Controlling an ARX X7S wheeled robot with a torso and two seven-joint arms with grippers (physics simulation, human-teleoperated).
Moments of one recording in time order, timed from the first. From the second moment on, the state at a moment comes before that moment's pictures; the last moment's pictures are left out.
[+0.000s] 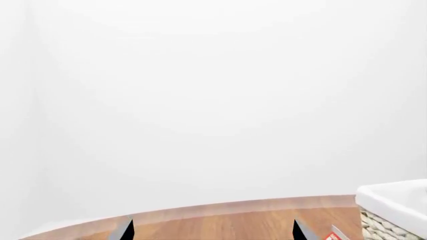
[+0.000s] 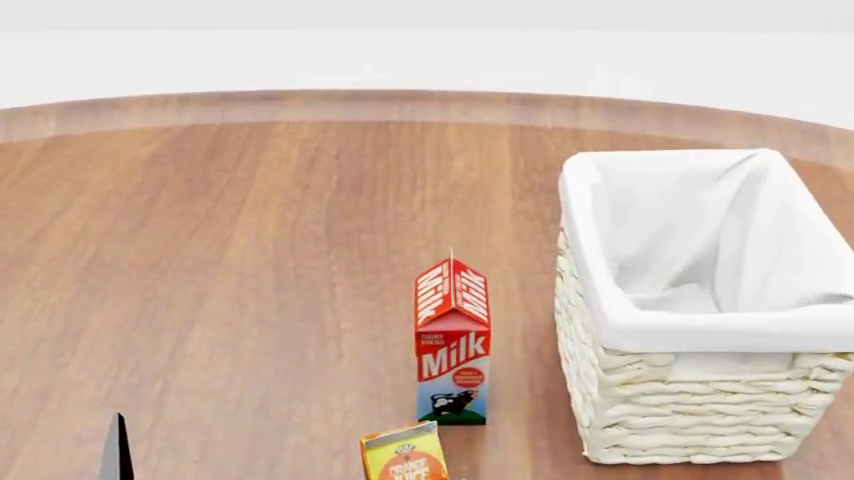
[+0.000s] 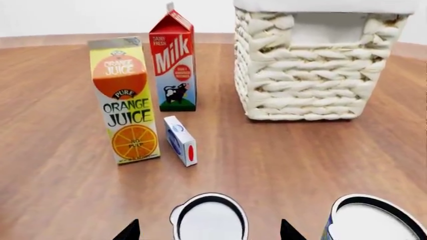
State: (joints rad) left arm 0.24 -0.24 0.24 0.84 0.04 -0.24 -0.32; right arm -0.58 0.22 -0.19 -0.11 0.13 -0.33 0.19
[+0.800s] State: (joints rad) left arm 0.23 -0.27 0.26 0.84 0.02 -0.25 -0.35; right arm -0.42 0.21 -0.23 0.14 0.17 -0.34 0.19
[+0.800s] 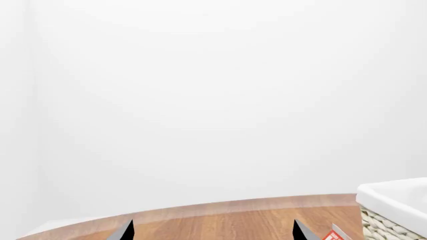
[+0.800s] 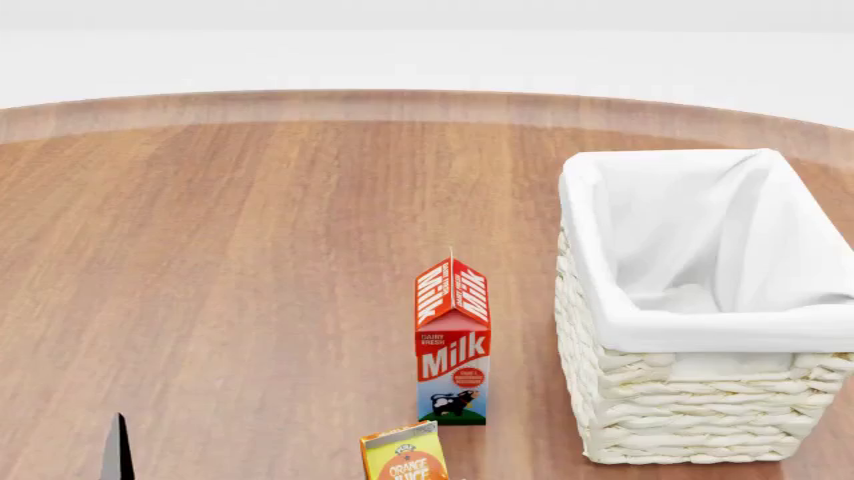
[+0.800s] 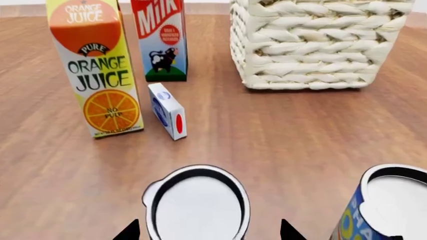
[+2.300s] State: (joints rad) left arm 0.20 -0.31 0.28 0.82 -0.03 -0.25 -0.39; right arm -0.09 0.40 -0.10 -0.73 0.28 0.13 0.36
